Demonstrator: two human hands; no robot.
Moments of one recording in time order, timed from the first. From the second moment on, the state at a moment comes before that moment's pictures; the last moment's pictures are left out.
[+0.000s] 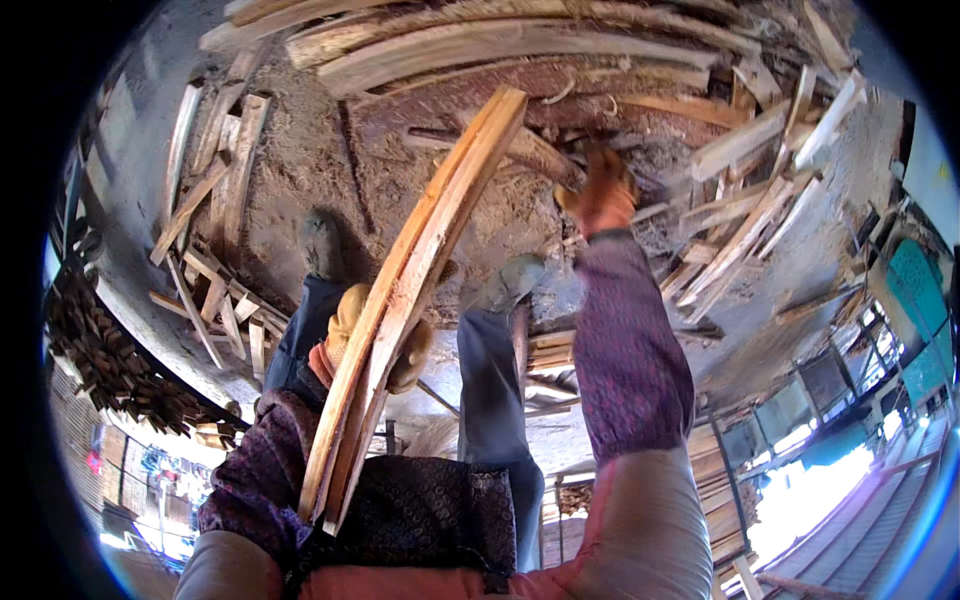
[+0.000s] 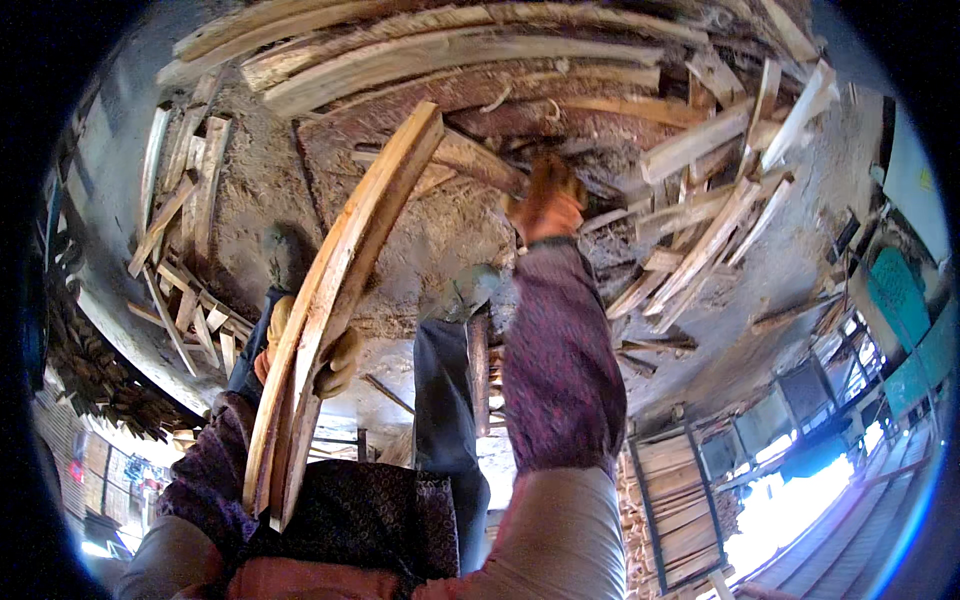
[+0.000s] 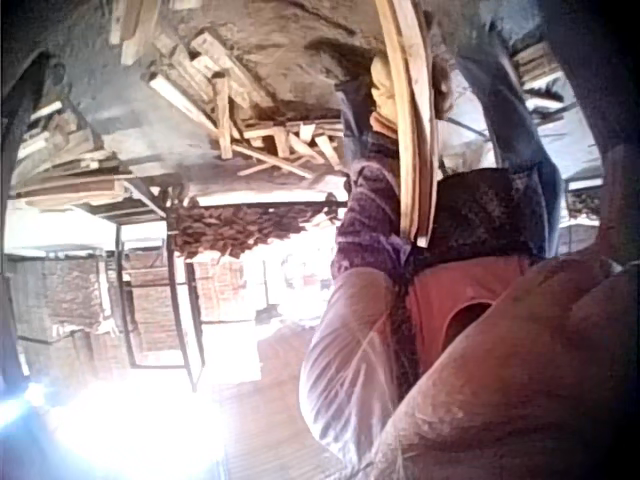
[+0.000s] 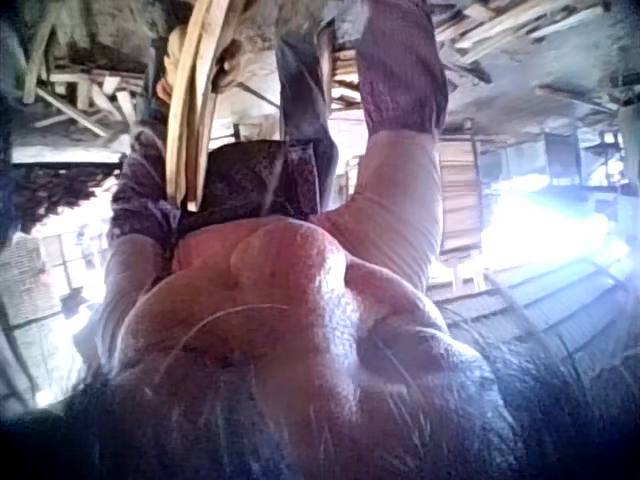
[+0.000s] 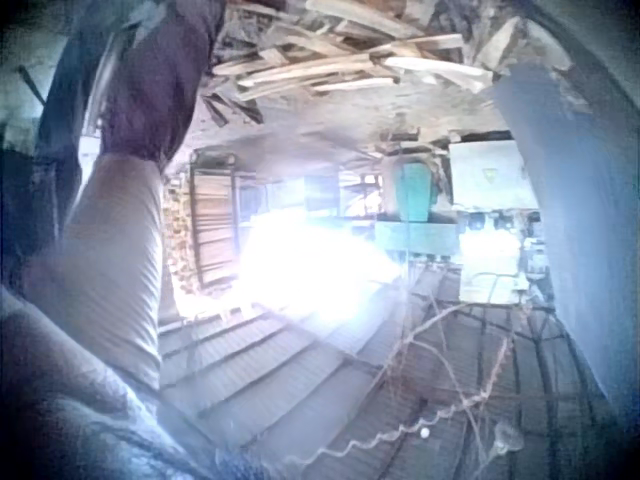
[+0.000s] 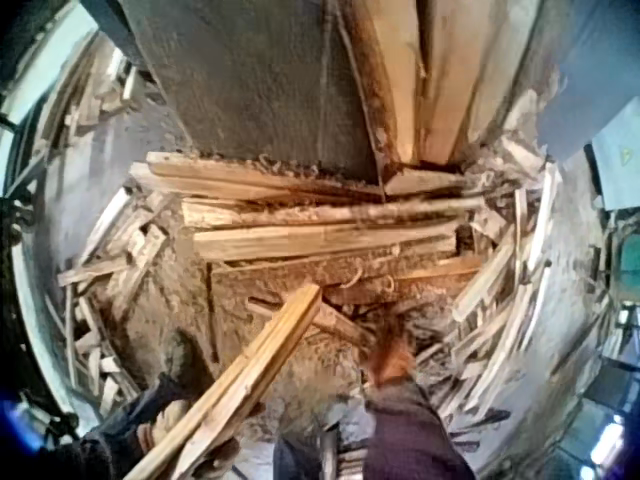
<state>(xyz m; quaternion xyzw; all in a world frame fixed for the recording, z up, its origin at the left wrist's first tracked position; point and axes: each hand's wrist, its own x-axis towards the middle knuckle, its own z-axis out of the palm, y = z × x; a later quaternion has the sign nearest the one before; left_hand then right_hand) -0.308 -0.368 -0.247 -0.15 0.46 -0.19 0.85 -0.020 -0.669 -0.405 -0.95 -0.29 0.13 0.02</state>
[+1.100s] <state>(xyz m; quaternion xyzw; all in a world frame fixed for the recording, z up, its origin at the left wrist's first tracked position) -0.212 -0.433 -0.221 0.27 0.49 -0.47 0.68 0.036 -0.853 -0.419 -0.86 0.33 0.11 0.36</state>
